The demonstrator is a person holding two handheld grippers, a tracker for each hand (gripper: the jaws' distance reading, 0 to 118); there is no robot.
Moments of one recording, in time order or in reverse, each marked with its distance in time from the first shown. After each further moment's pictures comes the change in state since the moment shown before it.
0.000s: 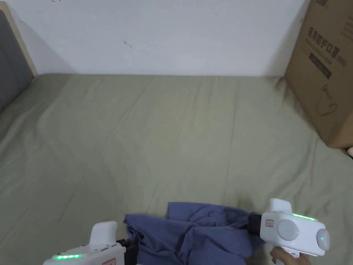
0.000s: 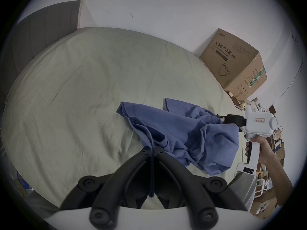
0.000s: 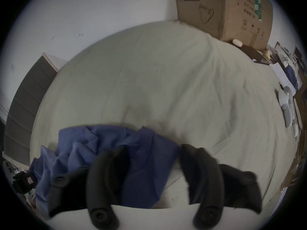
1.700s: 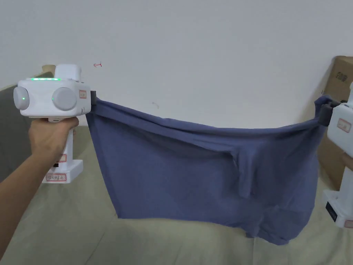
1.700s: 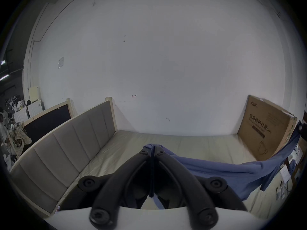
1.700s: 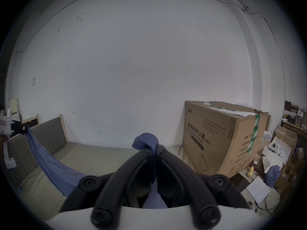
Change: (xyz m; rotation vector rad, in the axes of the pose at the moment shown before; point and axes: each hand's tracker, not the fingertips) left arm -0.036 0.407 0.128 0.649 0.376 -0.160; right arm -0.091 0.261 0.260 0.913 -0.046 0.186
